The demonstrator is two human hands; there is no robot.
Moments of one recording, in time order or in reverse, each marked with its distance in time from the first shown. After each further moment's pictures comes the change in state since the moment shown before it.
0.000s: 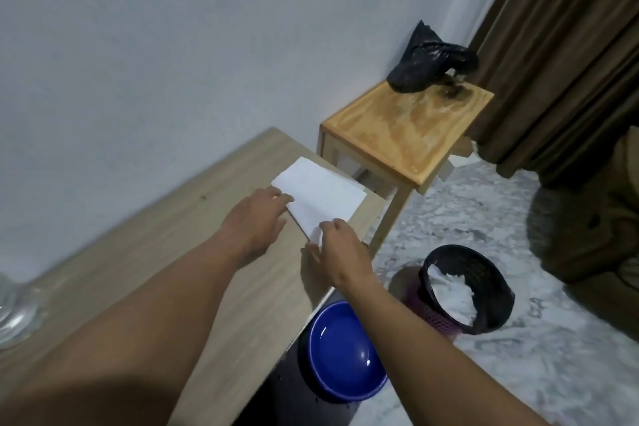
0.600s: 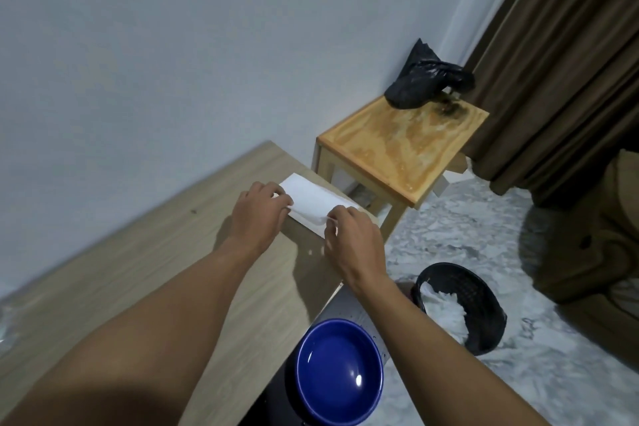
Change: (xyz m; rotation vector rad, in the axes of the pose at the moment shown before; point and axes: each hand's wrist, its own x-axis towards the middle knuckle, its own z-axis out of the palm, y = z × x) left_hand 0.032 0.014 -0.002 0.012 0.387 -0.018; right_hand 0.025 0.009 -0.043 -0.003 0.362 -0.050
